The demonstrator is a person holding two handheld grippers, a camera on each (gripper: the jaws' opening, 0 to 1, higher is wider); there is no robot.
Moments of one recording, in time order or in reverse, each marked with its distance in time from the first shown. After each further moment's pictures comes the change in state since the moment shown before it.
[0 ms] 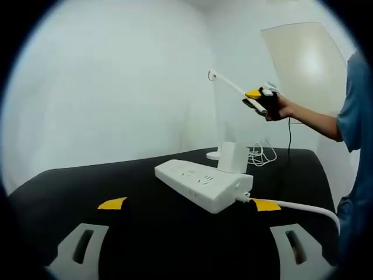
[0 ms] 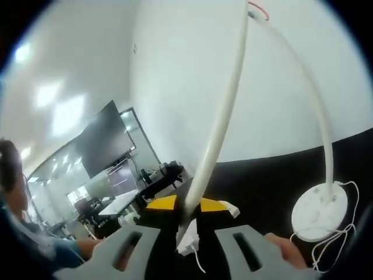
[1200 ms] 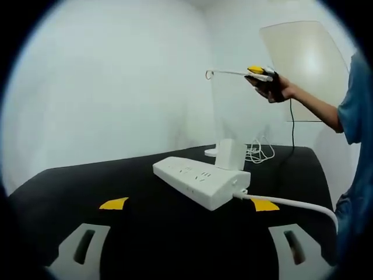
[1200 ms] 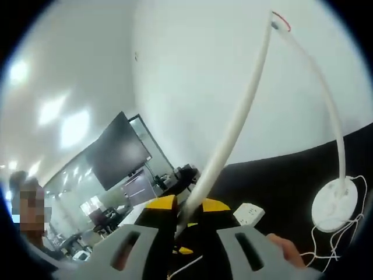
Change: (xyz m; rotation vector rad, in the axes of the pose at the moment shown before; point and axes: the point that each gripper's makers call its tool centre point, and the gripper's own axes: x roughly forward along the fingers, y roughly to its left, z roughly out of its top) left arm -0.001 -0.004 -0.003 0.006 0.025 -0.006; right arm -0.005 0.046 0.042 0.103 -0.011 0.068
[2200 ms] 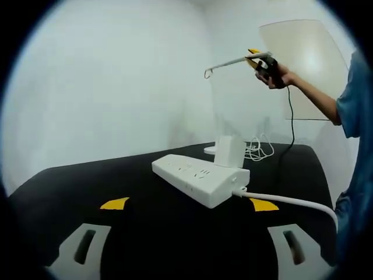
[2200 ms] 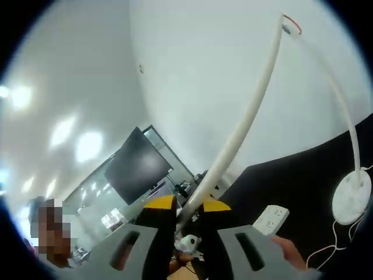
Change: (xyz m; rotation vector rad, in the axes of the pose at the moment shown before) left arm 0.000 0.000 -0.003 0.004 0.016 -0.004; right arm 0.001 0.051 0.031 0.108 -0.042 0.121
